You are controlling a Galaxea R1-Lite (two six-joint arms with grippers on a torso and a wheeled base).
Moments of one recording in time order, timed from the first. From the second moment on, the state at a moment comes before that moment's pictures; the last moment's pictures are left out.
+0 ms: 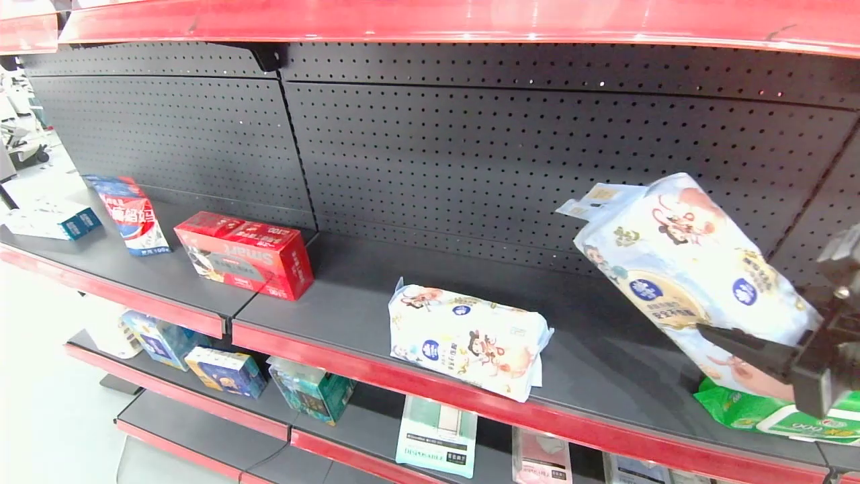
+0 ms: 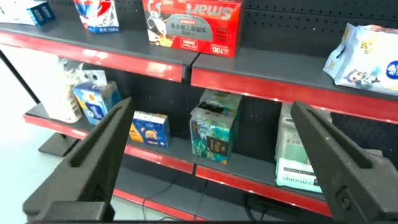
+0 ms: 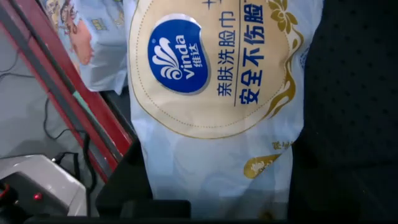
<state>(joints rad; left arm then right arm) -0.01 0.01 0.00 0.00 0.04 0.01 0.26 1.10 -0.59 -0.14 0.11 -0.51</state>
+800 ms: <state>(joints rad) -0.01 0.01 0.00 0.00 0.04 0.01 0.25 1.57 -0.80 -0.28 0.30 -0.55</state>
